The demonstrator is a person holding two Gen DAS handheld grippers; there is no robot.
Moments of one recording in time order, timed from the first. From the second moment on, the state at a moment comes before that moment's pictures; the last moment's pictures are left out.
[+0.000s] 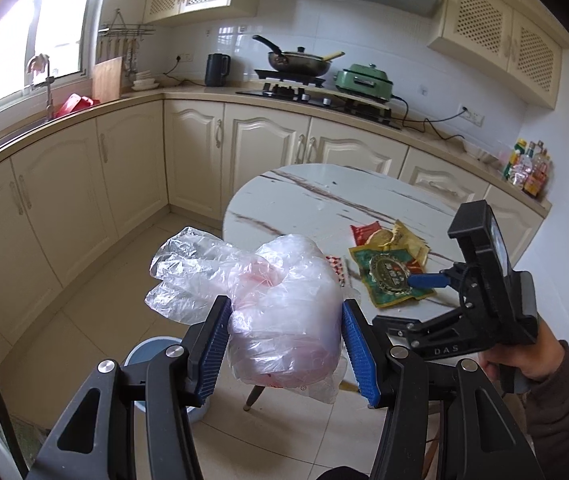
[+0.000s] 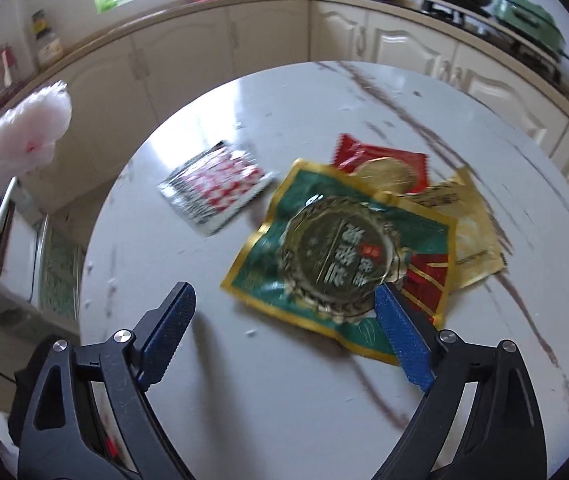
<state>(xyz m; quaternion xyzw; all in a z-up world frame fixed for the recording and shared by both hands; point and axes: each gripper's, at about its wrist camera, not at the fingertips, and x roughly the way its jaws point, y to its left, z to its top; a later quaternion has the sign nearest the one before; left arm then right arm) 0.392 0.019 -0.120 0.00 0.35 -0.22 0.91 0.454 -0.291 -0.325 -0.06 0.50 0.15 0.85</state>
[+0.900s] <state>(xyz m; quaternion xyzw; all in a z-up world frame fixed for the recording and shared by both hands) 0.345 0.055 -0.117 -0.03 0.37 -0.23 0.90 0.450 -0.258 -0.323 -0.06 0.48 0.13 0.87</state>
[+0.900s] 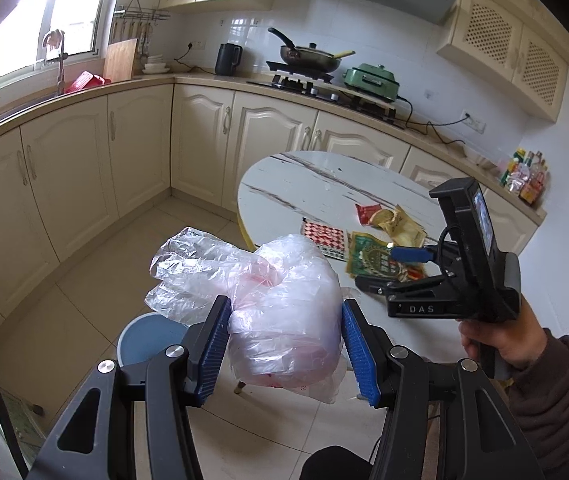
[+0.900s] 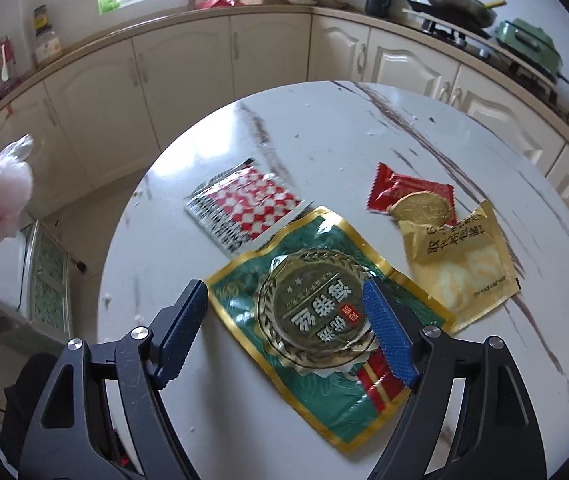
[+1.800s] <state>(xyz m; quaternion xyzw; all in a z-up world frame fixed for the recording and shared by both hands) 0.316 0.097 -0.108 -0.03 0.36 -0.21 0.91 0.444 -0.235 -0.319 -0.03 0.49 0.20 0.85</state>
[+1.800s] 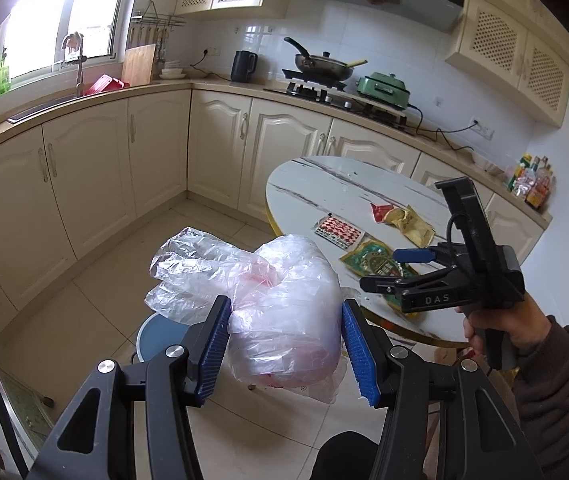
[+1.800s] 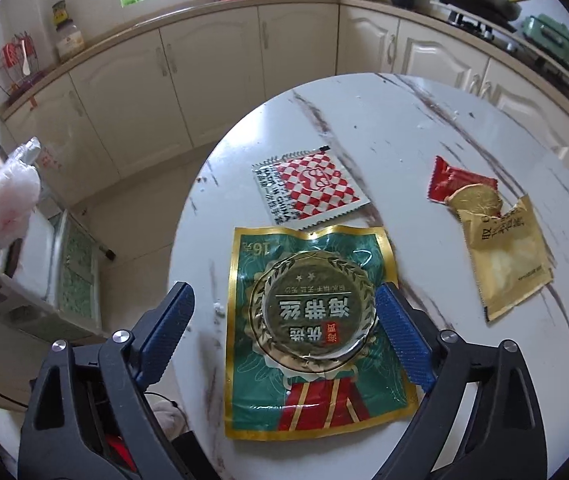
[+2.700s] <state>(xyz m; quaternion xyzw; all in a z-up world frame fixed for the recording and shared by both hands) 0.323 0.109 -0.112 -0.05 0.36 -0.21 0.91 0.404 -0.144 -0.328 -0.16 0.45 0.11 0.87</state>
